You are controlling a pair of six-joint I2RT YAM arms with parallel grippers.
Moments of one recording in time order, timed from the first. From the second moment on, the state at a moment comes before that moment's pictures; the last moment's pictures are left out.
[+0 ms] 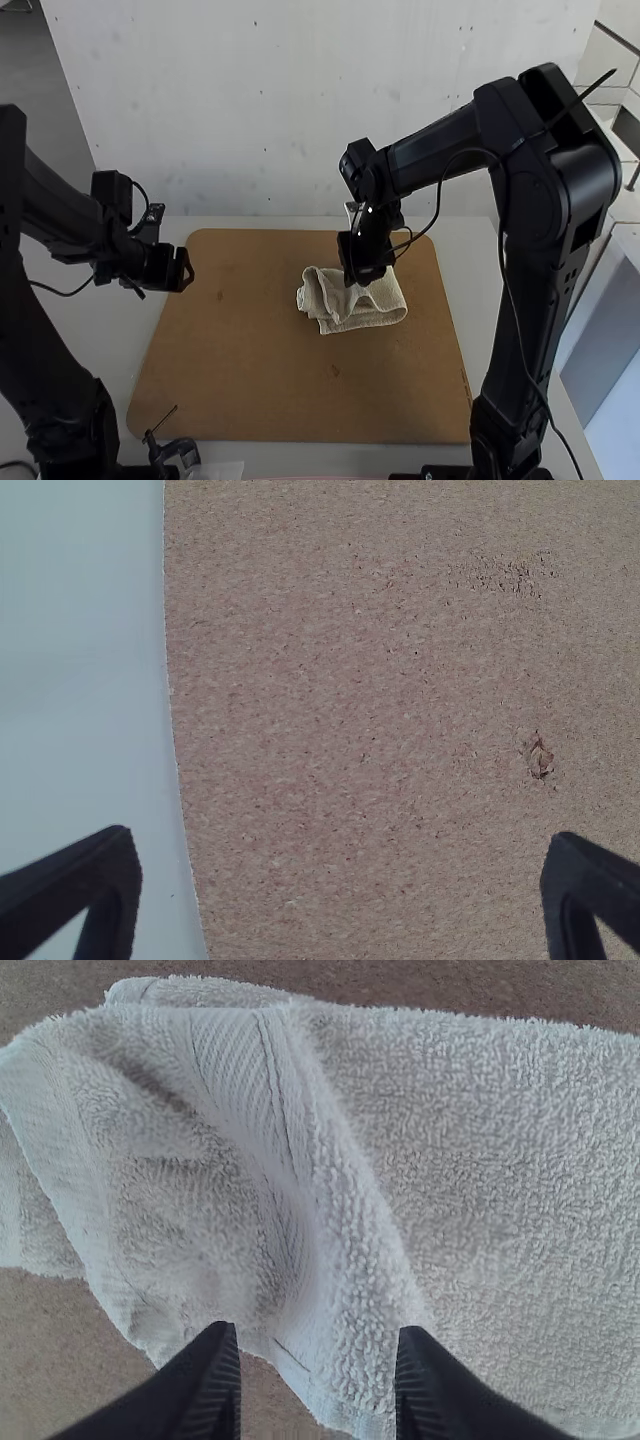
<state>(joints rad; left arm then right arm) 0.15 1.49 0.57 -0.02 0.28 0.20 0.55 1.74 1.06 -0.60 -0.04 0.22</state>
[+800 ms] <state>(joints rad) 0.16 1.49 0.56 -0.02 0.29 0.20 0.67 1.78 1.06 -0.58 -0.03 0.22</state>
